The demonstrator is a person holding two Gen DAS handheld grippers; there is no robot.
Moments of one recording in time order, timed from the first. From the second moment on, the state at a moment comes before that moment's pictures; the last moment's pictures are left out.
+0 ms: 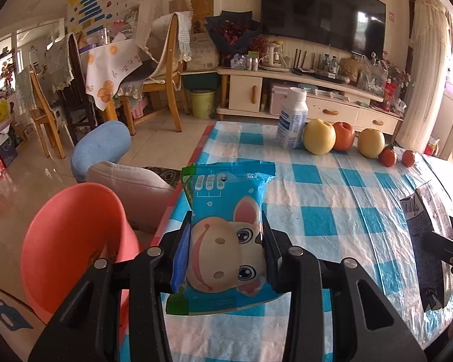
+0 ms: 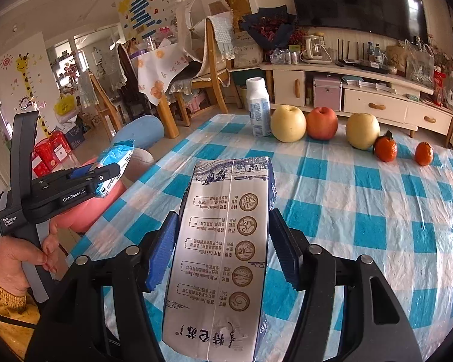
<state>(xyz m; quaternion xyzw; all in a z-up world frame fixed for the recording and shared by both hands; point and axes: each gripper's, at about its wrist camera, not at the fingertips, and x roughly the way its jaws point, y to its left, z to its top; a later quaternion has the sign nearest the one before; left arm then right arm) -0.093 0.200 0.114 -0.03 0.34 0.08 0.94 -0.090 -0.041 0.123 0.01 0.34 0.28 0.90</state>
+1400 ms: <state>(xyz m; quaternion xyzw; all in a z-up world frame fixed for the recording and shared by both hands) -0.133 0.396 0.101 -0.18 0.31 0.28 0.89 -0.070 0.253 0.150 -0.08 0.33 0.46 0.82</state>
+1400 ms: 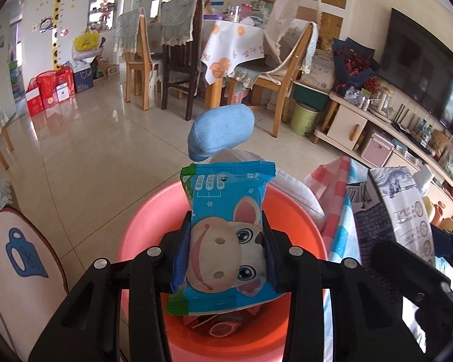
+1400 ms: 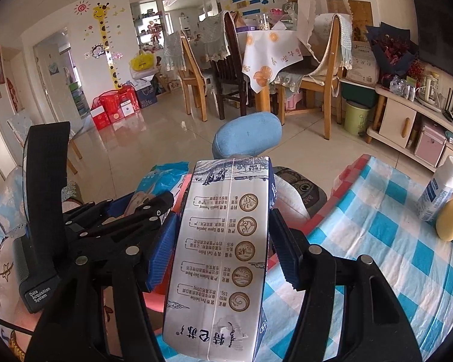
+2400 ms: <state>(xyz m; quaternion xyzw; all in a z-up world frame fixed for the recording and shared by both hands) -0.125 0.410 0.083 -0.20 0.34 0.30 0.87 -0.064 0.231 0.126 -0.09 0.30 0.40 0.86</state>
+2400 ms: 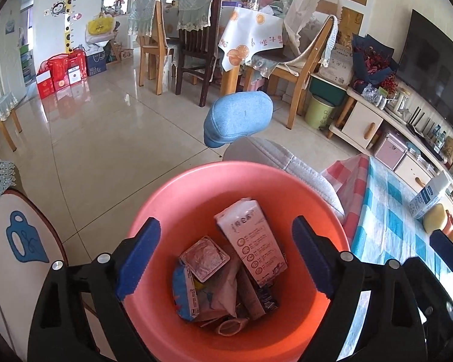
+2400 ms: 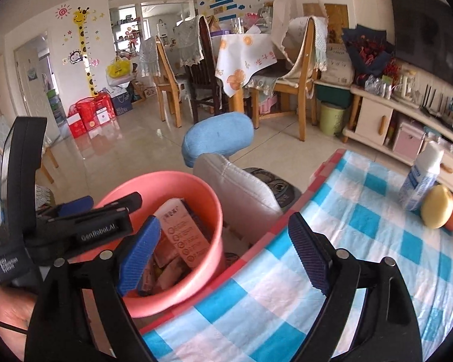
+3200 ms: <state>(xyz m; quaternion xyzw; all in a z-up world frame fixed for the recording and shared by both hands) -0.100 0.312 0.114 -0.09 0.32 0.24 0.91 -0.089 0.120 0.123 -0.14 0.28 0.30 0.90</state>
